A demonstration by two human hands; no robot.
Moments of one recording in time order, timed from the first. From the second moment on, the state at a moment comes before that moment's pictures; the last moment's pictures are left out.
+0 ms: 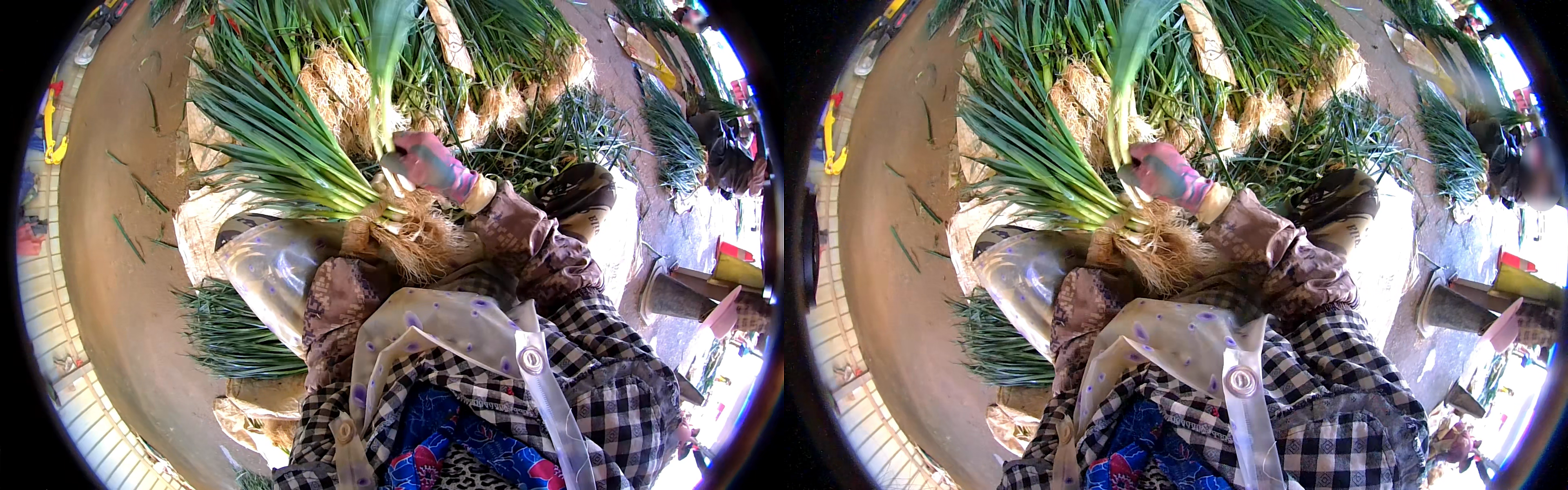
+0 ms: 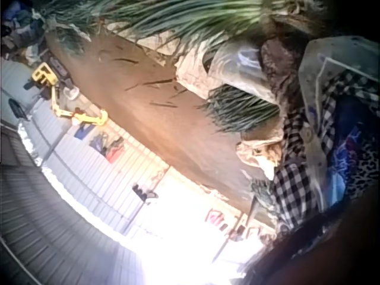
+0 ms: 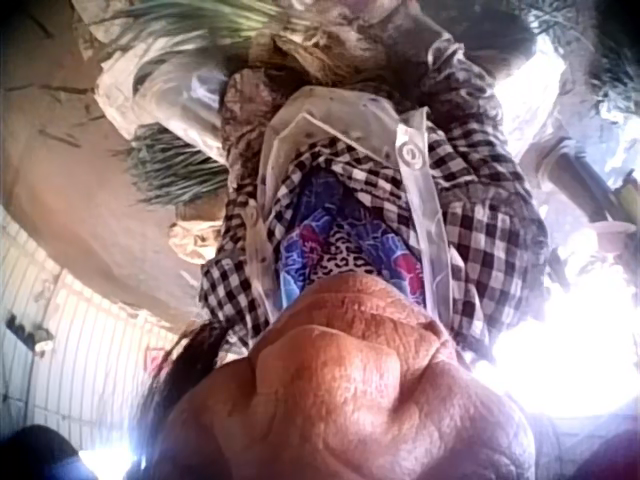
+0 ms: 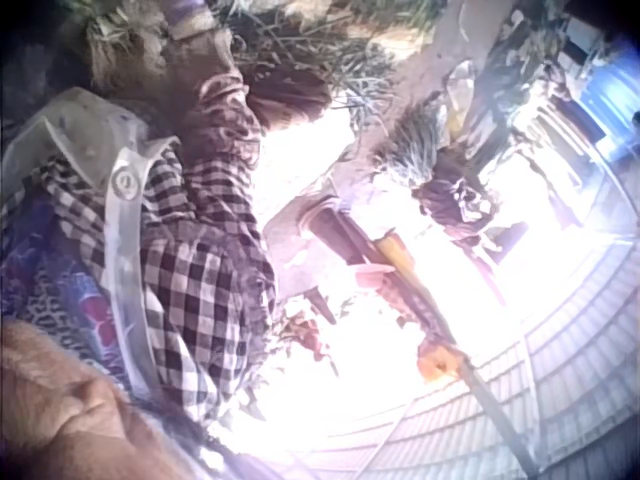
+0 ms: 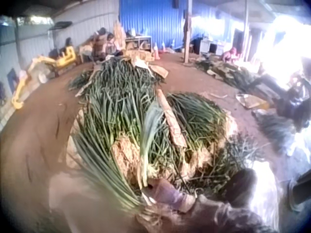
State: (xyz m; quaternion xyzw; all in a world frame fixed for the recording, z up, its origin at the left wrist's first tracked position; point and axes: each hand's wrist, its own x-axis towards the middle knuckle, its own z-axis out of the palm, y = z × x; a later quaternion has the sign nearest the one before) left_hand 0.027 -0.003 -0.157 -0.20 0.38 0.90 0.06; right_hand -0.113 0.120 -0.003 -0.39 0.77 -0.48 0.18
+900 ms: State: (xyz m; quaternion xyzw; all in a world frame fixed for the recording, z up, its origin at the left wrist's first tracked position) left_hand 0.051 0.005 -0.033 -0.17 0.20 0.96 -0.13; right_hand -0.081 0.114 0.014 -0.29 0.80 -0.34 0.40
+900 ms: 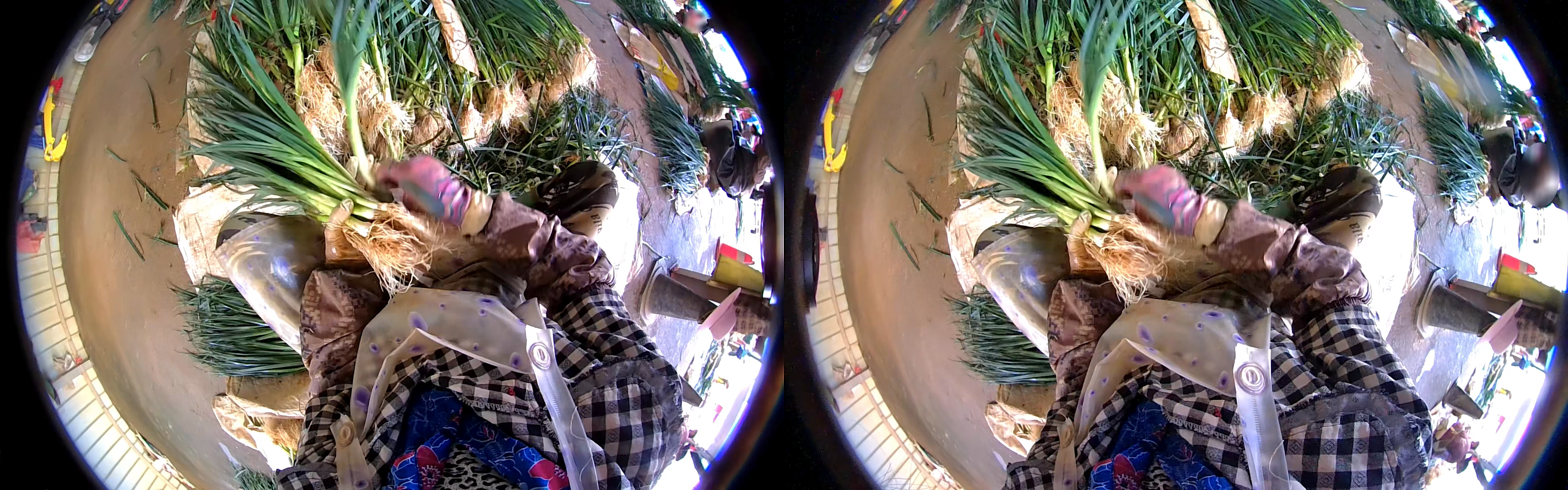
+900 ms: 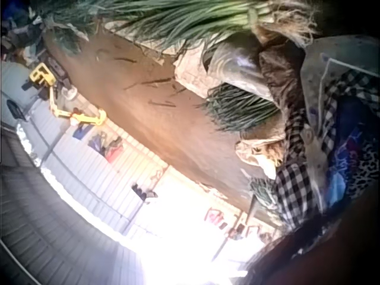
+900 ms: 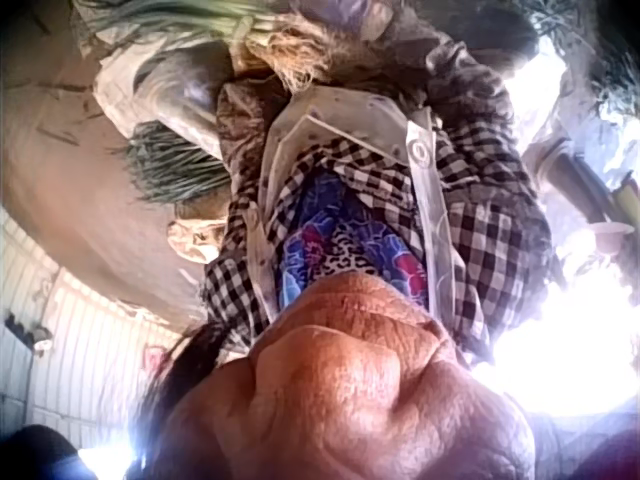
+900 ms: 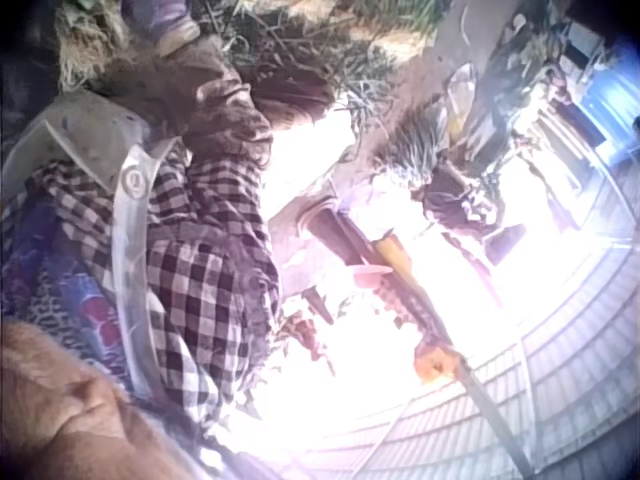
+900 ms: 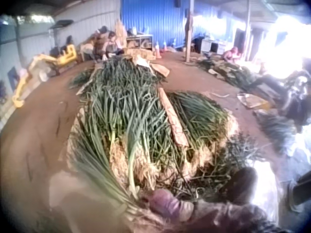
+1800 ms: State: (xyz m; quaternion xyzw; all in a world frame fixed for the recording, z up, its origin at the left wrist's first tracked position) left_hand 0.037 0.021 -0.031 -0.16 0.25 0.95 -0.07; right_hand -0.127 0.175 0.015 -0.52 0.77 -0.35 0.11
